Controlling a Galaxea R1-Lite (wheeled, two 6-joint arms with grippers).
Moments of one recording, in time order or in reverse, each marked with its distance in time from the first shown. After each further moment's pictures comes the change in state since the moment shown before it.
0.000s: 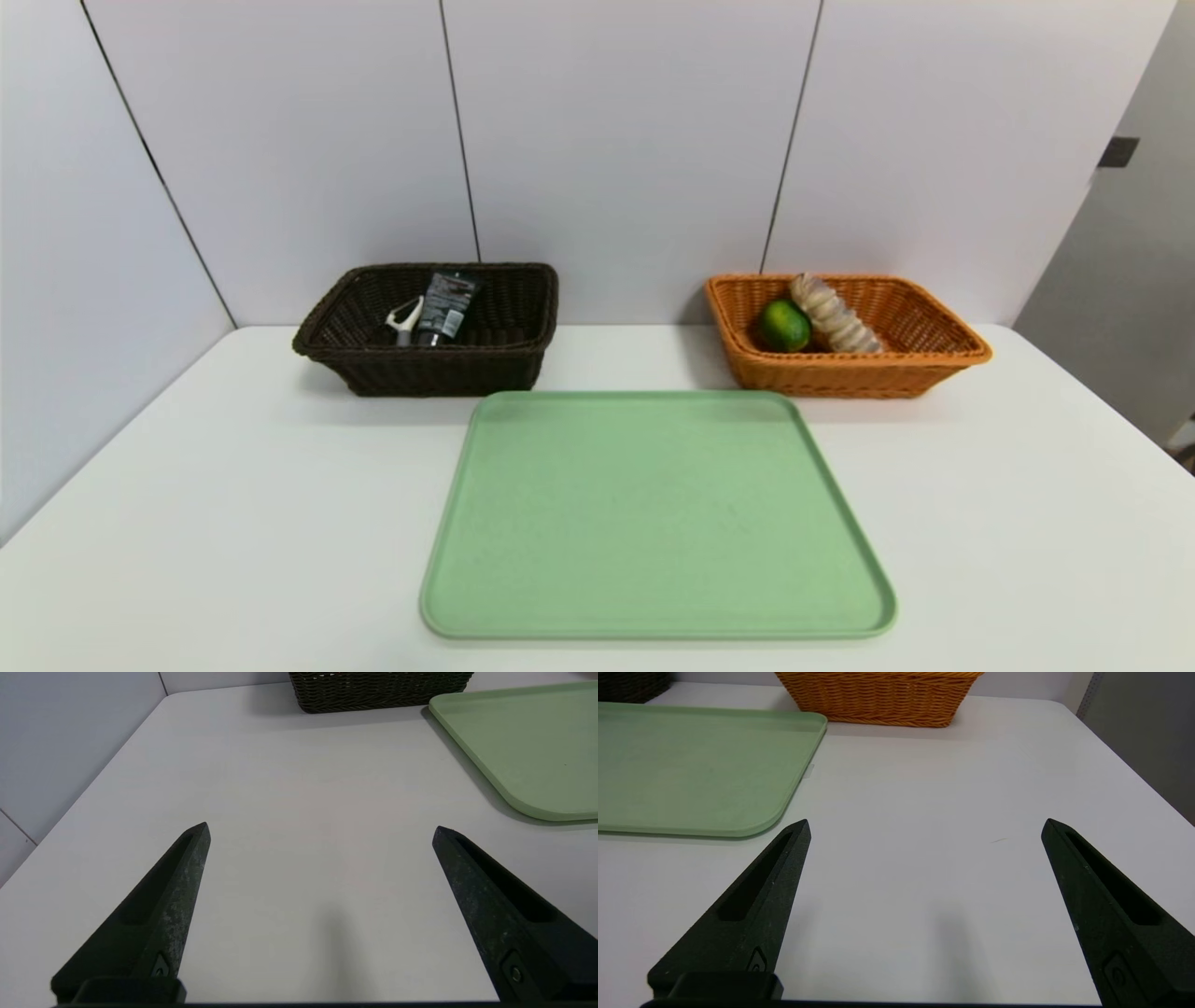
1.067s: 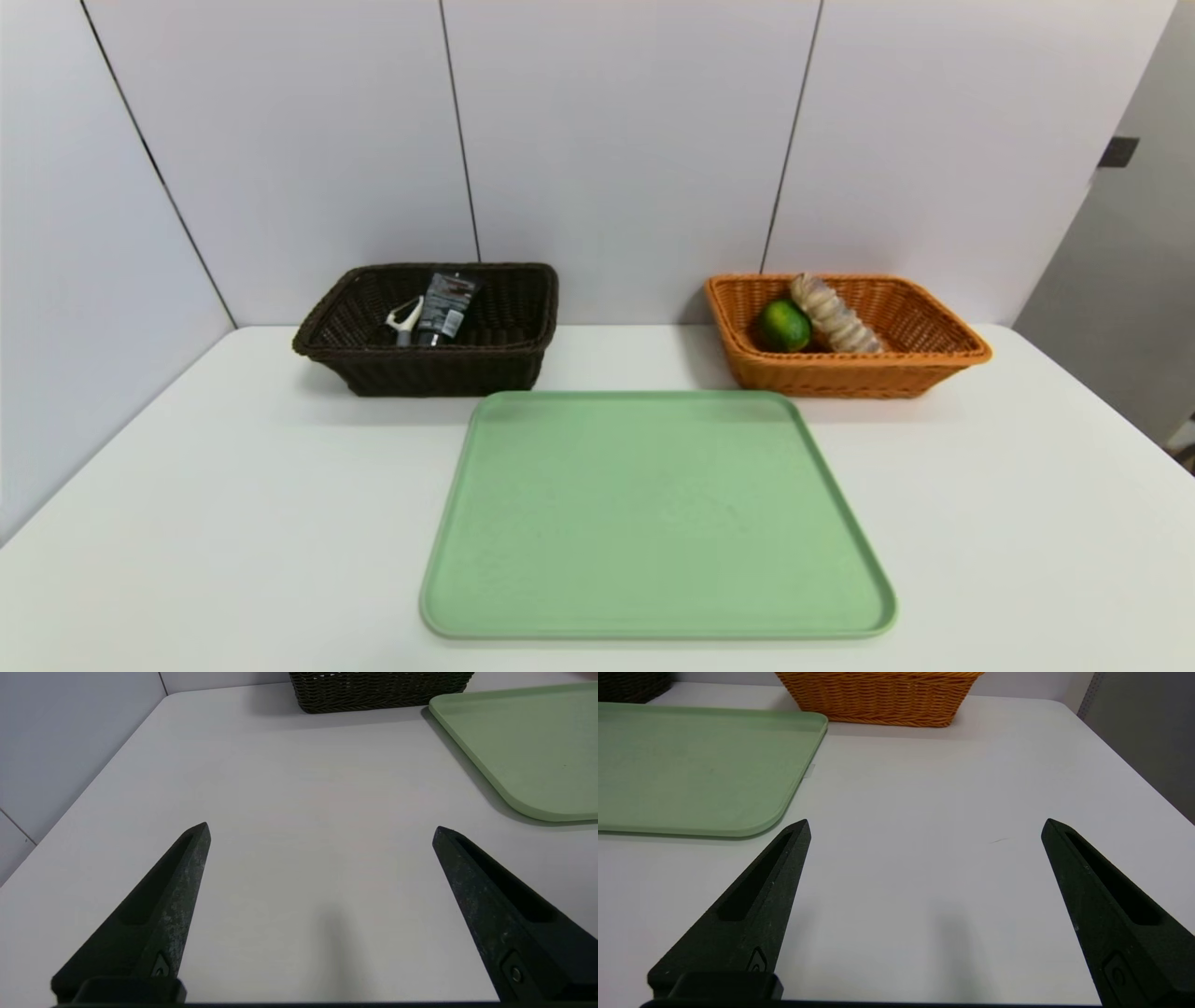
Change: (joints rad) left arm 0.000 0.000 0.000 0.000 0.000 -0.001; right arm 0.000 0.000 0.000 0.000 0.001 0.001
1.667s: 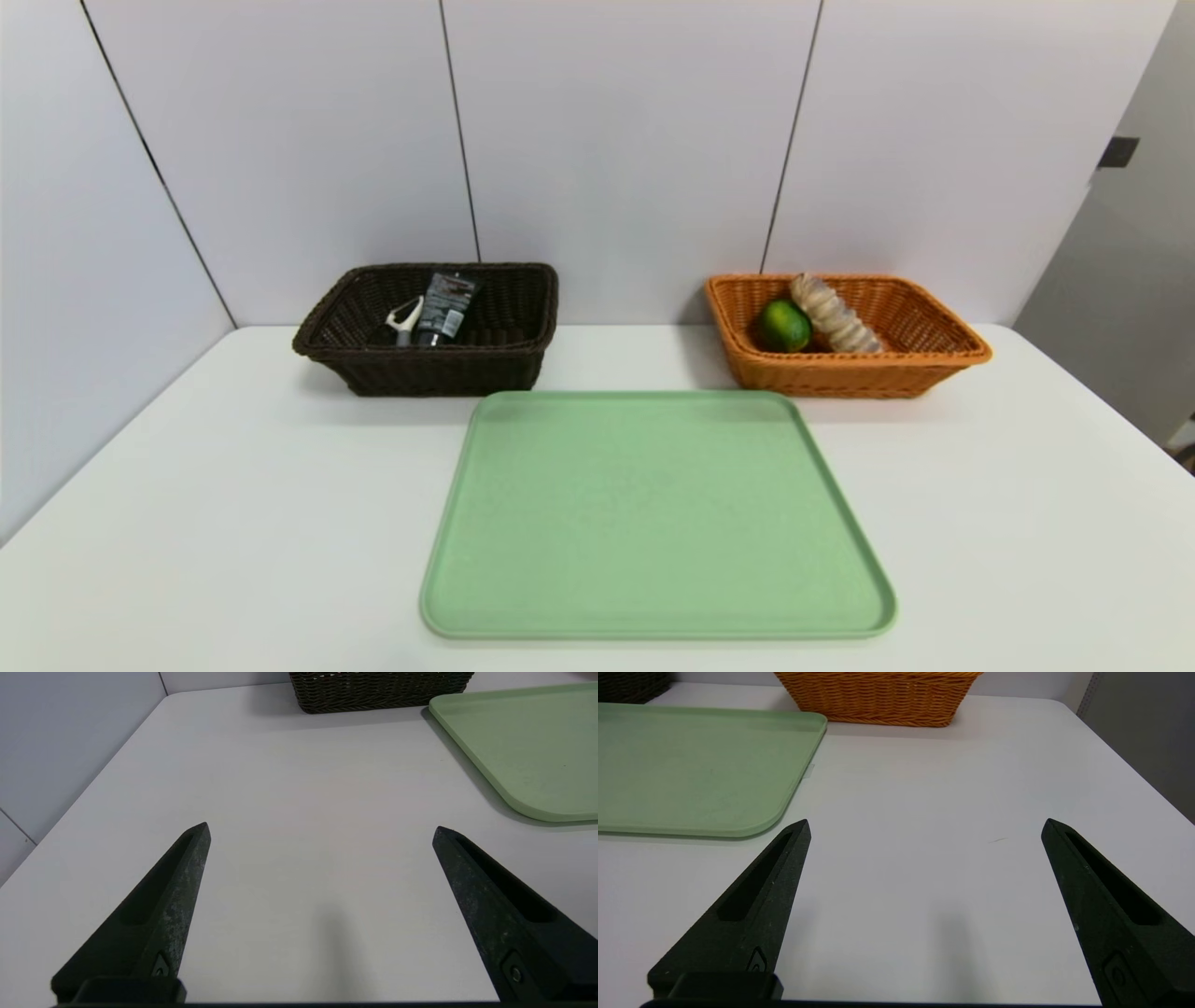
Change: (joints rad) left arm 0.000 0.000 0.000 0.000 0.000 0.000; right arm 0.000 0.000 0.000 0.000 -0.003 0.004
